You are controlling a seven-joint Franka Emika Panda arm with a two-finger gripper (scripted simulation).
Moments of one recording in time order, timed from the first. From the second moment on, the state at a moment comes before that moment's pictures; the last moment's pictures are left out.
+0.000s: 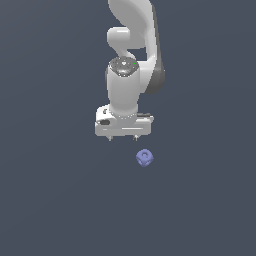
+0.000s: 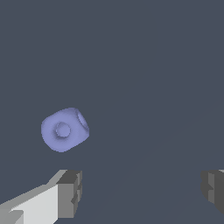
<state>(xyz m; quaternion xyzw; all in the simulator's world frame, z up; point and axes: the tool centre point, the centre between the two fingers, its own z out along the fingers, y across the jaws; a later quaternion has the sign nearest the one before) 0.013 -0.019 0.176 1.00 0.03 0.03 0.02</state>
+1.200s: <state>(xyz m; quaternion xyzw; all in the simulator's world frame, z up) 0.027 0.067 0.100 0.97 0.25 0.00 0.00</state>
